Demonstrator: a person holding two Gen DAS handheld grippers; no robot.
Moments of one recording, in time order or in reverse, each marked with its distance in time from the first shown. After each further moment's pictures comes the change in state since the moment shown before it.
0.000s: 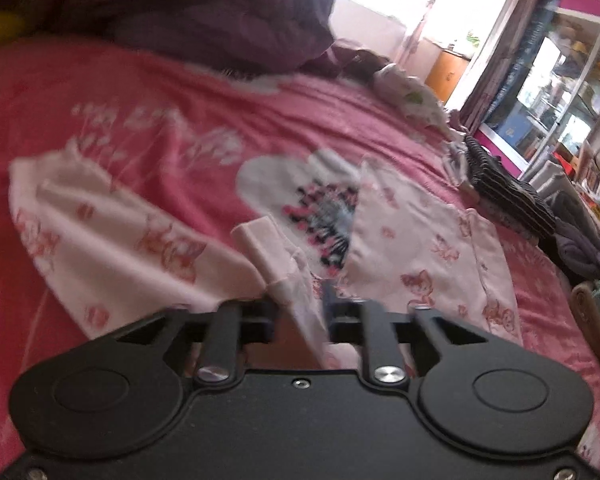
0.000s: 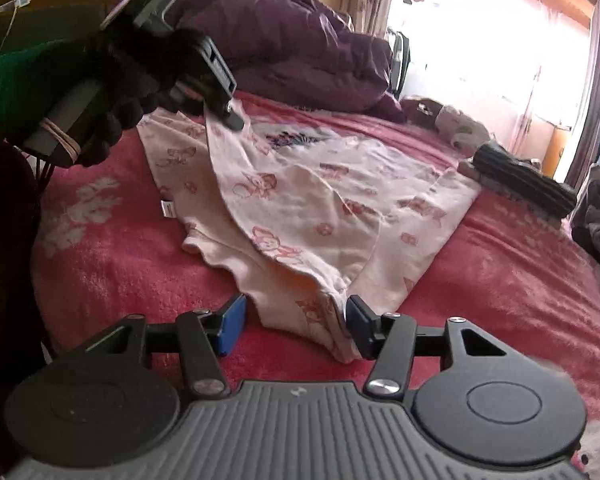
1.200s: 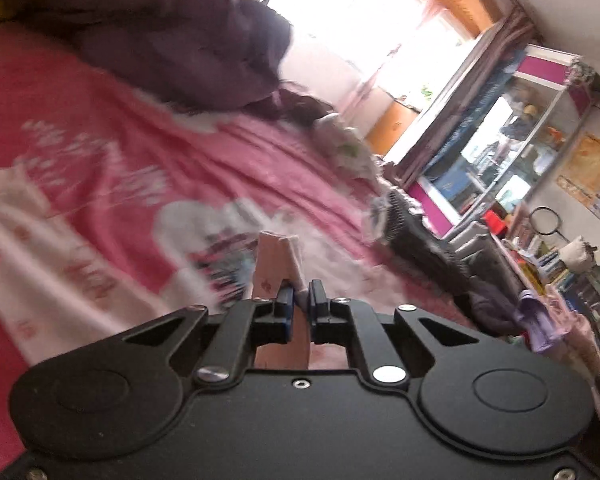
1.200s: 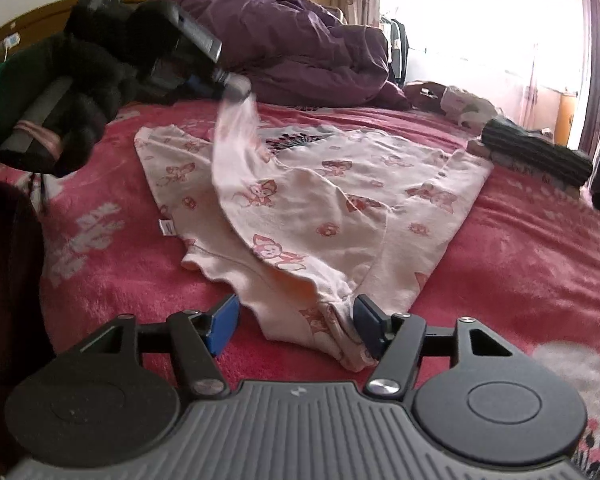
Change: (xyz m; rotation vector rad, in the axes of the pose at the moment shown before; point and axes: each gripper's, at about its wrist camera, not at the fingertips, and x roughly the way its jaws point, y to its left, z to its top) left arm -0.032 -0.034 0.022 -0.085 -0.116 -0.241; right arm 0.010 -0.020 -0.001 0.153 0.006 0.082
